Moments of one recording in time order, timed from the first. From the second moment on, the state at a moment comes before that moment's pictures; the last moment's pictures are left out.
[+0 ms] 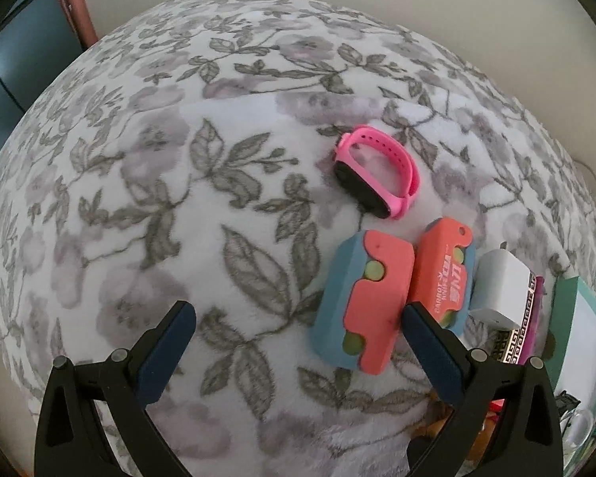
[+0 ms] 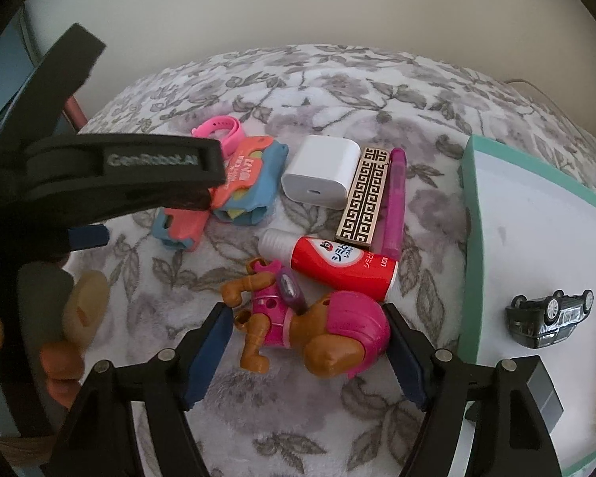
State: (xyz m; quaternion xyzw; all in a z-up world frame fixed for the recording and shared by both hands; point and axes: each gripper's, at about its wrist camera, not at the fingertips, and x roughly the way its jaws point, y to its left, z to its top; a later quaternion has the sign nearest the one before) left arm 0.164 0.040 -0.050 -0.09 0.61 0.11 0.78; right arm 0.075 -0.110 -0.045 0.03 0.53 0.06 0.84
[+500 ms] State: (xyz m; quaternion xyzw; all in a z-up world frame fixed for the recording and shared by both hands) left arm 0.174 0.025 -0.050 -0.11 0.60 0.06 0.79; right arm 0.074 -0.110 -0.044 0.03 0.53 0.07 0.84
